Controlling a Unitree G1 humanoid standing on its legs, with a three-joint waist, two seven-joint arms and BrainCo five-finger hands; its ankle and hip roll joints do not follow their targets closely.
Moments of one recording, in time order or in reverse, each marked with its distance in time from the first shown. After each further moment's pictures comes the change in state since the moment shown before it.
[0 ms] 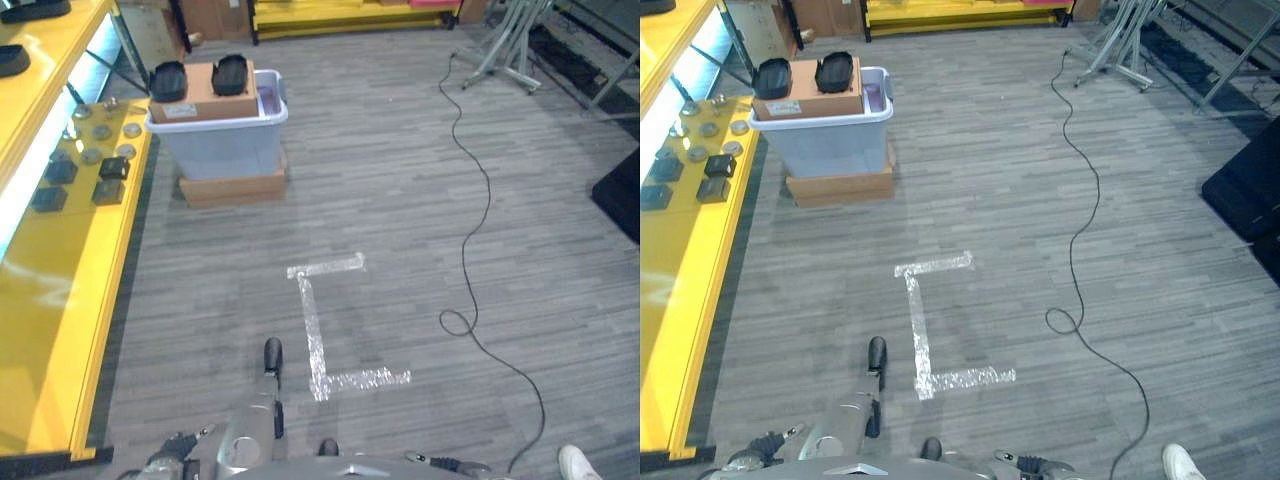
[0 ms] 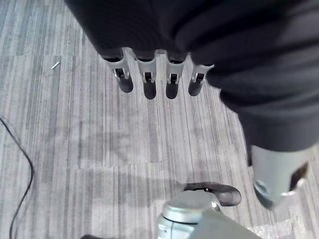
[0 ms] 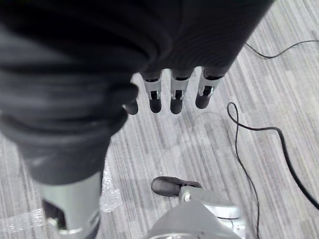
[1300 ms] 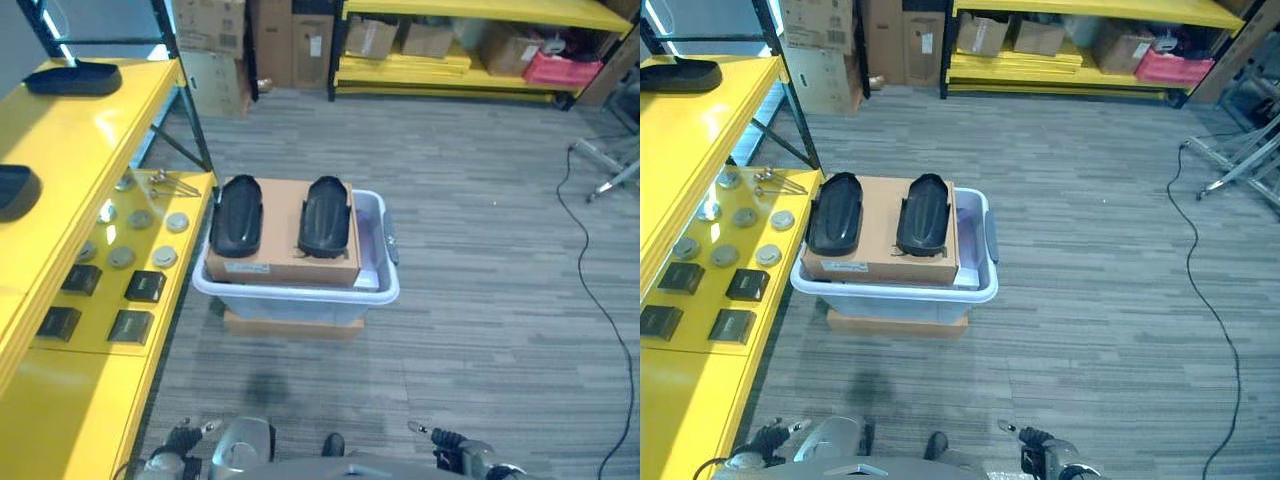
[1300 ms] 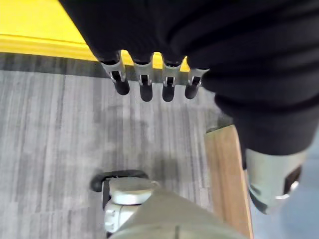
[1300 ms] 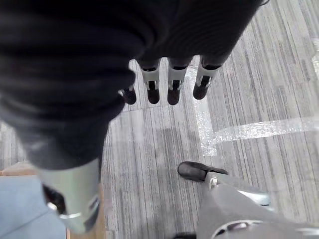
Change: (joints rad) left arm 0.014 0.021 -0.104 -0.104 0.074 -0.057 -0.016; right arm 0.001 -0.011 -0.035 -0.082 0.088 -0.011 -0.028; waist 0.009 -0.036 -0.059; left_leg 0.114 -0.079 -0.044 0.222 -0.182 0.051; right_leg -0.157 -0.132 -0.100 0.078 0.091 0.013
